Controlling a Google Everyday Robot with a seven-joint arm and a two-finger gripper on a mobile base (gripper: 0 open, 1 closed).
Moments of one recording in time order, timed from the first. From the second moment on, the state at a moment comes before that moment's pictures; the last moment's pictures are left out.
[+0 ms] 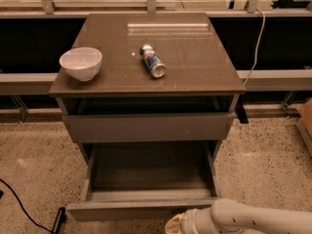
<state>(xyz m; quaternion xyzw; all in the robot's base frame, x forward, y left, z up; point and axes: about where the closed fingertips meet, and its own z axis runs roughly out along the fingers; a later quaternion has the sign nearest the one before) 0.371 -0.065 0.352 -0.59 0.72 0.26 0.27</state>
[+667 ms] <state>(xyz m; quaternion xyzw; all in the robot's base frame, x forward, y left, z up) 0.420 -0.042 0.341 -0.60 0.71 0.23 0.29</state>
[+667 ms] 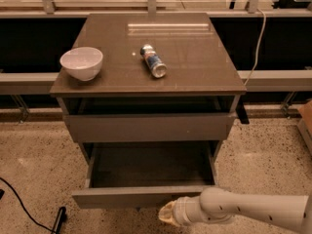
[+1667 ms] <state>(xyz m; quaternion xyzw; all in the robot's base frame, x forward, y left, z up) 0.472 -0.018 0.348 -0.61 0.70 0.23 0.29</state>
